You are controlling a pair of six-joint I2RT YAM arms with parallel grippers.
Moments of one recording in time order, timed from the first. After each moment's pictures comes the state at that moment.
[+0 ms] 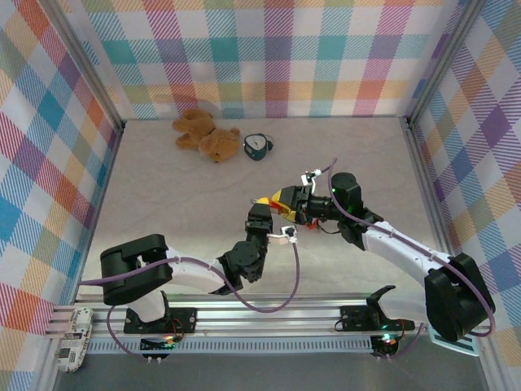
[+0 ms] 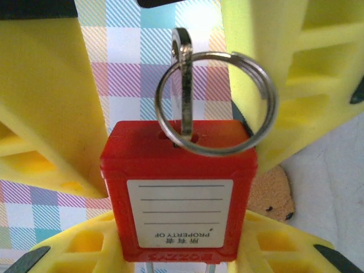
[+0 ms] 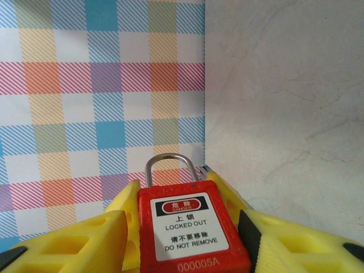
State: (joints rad) left arm -1.23 1.62 0.58 1.20 -1.06 1.65; right arm 0.53 1.23 0.65 0.30 -0.77 1.30
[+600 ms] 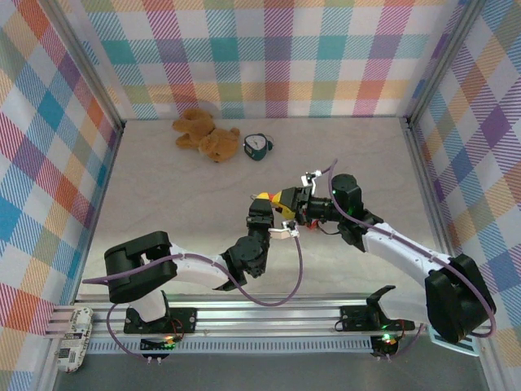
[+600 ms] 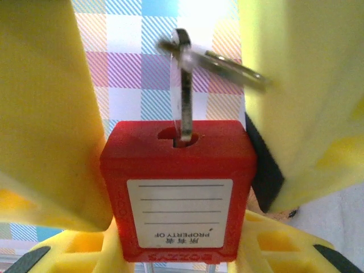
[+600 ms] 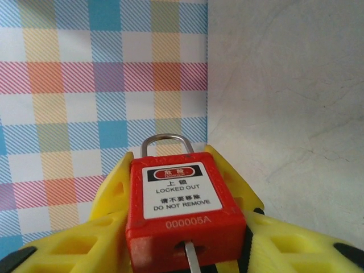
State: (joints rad) left arm -1.21 1.64 0.62 1.20 -1.06 1.65; right arm 0.54 1.22 0.64 0.33 -0.77 1.32
